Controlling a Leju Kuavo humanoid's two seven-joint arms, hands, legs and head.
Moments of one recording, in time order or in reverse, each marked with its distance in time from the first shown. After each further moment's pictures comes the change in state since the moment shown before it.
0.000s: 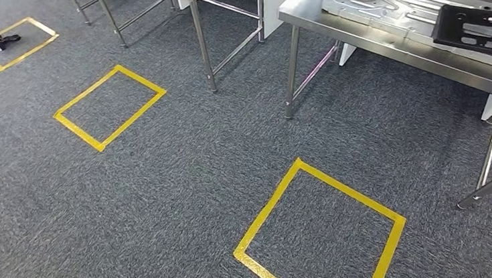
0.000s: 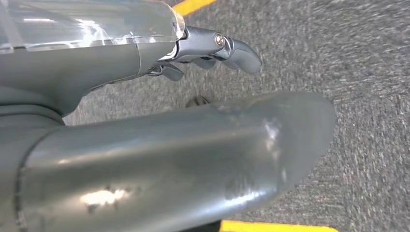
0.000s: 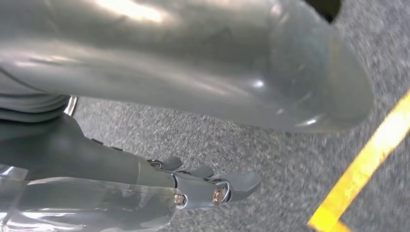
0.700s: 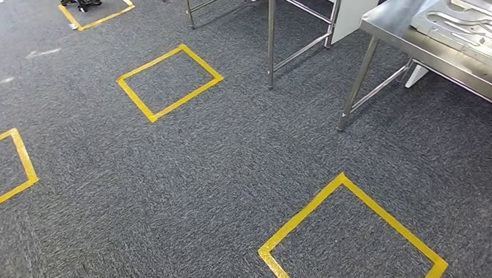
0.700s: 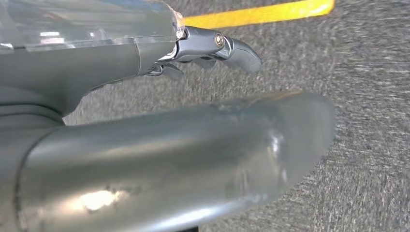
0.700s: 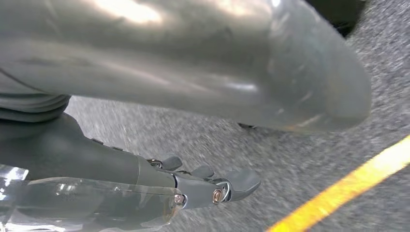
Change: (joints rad) left arm 0.004 0.019 0.001 0.000 0.026 0.007 0.006; right arm 0.002 0.008 0.001 0.002 0.031 -0.009 -0.014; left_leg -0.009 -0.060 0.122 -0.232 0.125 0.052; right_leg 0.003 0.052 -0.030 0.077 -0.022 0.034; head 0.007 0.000
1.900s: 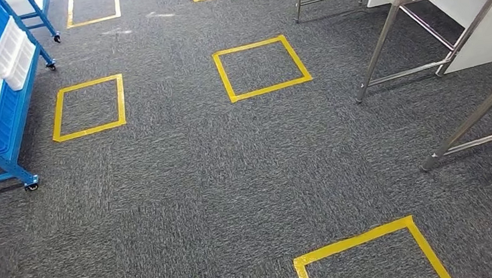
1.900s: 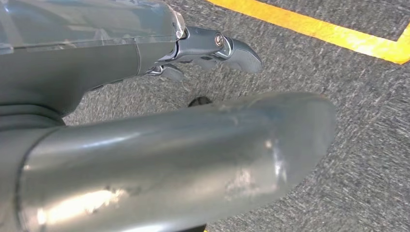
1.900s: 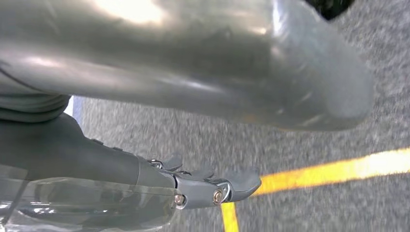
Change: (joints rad) left arm -0.005 -0.051 -0.004 0.000 0.006 0.042 -0.024; right arm 0.001 -0.028 -0.016 0.000 0.023 0.013 0.014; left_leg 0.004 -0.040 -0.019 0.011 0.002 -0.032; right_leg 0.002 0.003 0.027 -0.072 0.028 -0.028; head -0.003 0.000
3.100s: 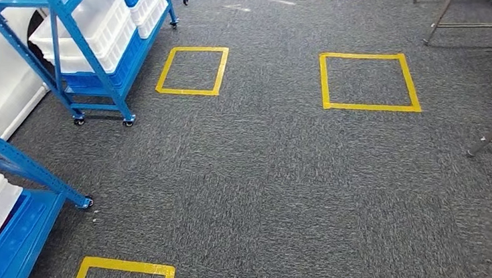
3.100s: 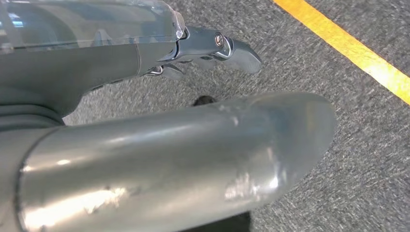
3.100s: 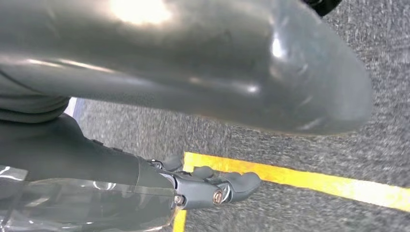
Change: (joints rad) left arm 0.008 -0.043 -0.056 0.000 -0.061 0.020 -0.003; right arm 0.013 -0.010 -0.039 0.000 -0.012 0.029 -0.006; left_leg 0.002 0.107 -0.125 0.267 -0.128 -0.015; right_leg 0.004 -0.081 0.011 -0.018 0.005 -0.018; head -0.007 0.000
